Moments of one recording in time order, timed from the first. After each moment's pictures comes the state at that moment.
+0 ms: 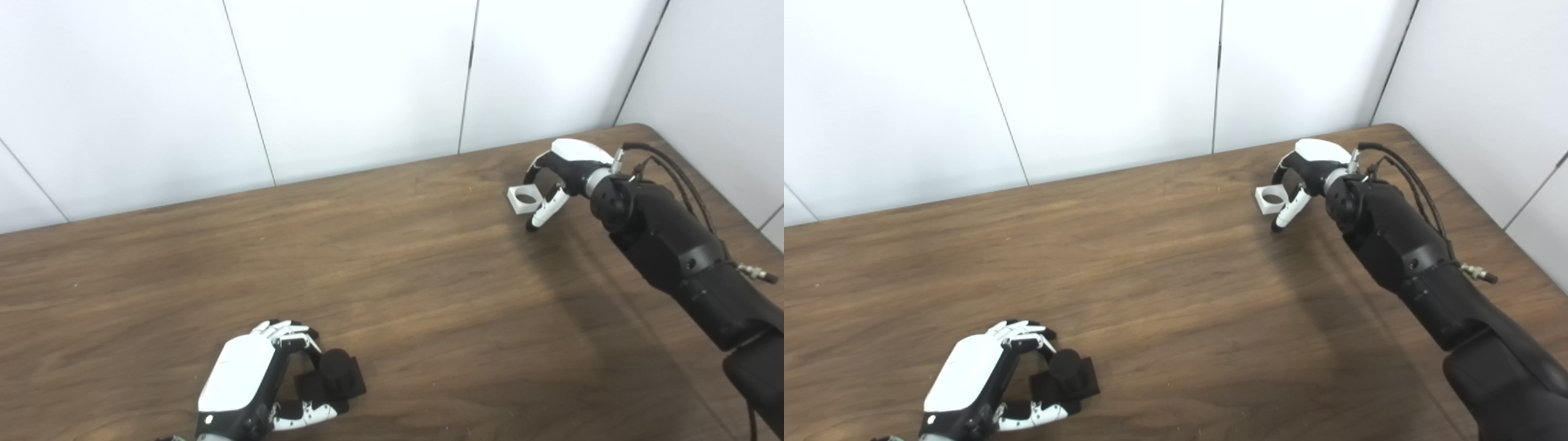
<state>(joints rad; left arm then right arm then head) 0.05 0.23 -0.35 -0.32 0.90 0.07 -0.21 -0.59 -0.67 0.30 0.32 -0.70 0.40 0.36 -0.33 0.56</state>
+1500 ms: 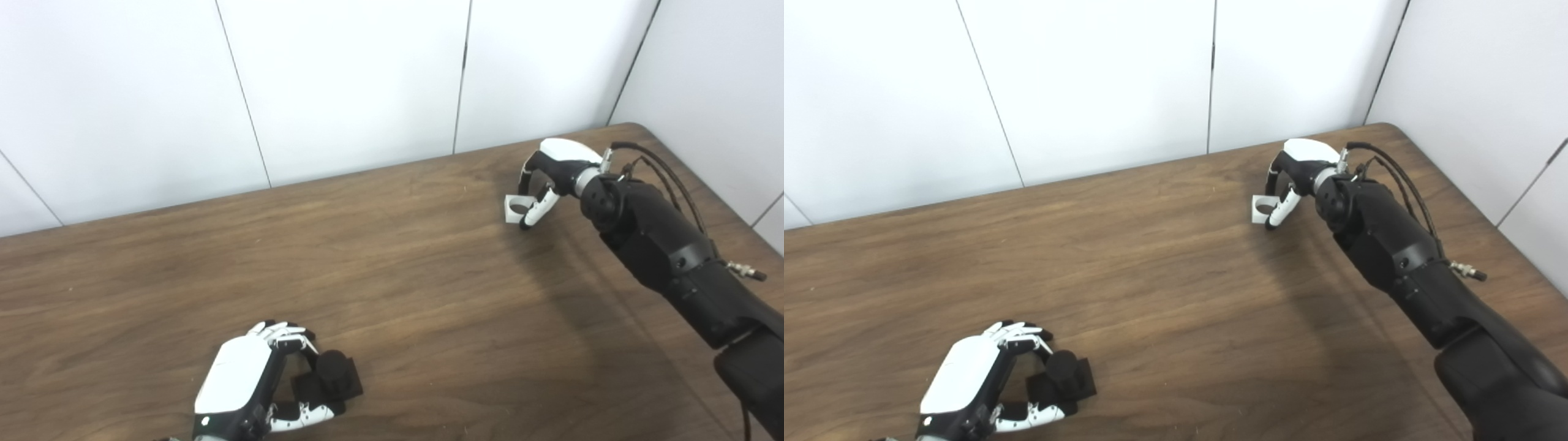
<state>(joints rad) 0.05 0.23 -0.35 -0.33 0.90 0.09 -0.22 -0.59 -0.67 0.32 0.28 -0.70 0.40 0.40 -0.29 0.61</state>
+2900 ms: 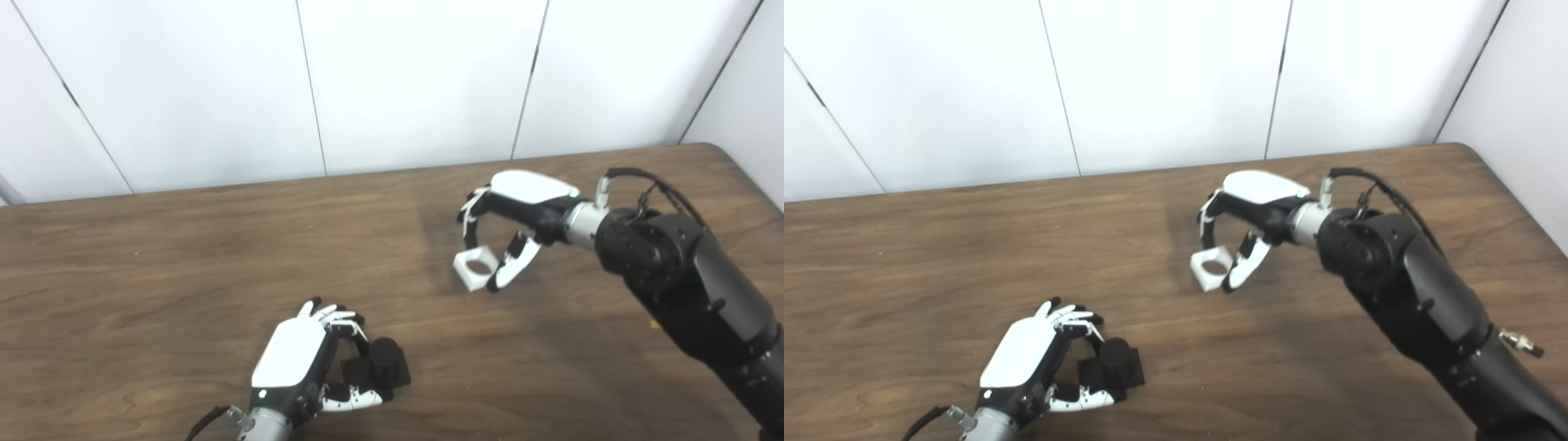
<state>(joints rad) 0.05 0.16 -0.39 -0.33 0.94 0.15 -0.22 -0.52 -0.58 0.36 -0.38 -0.64 0.36 0.77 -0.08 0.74</state>
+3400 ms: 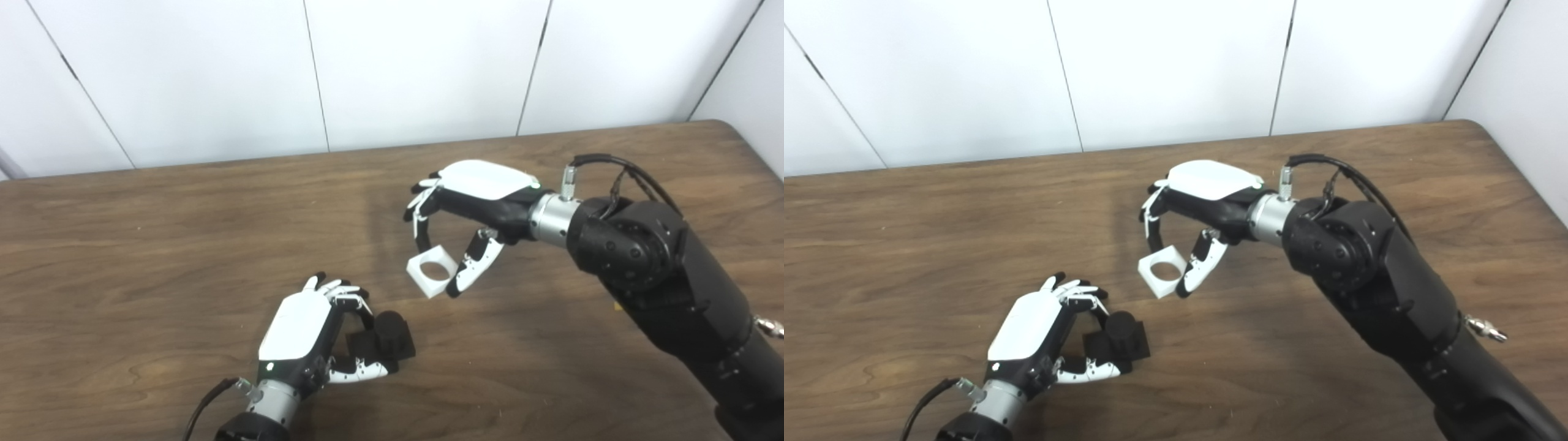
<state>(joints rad) 0.04 0.15 -0.40 -0.32 0.95 0.17 -0.21 -0.54 -0.49 0.40 -0.53 -0.65 0.38 0.87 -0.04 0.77</state>
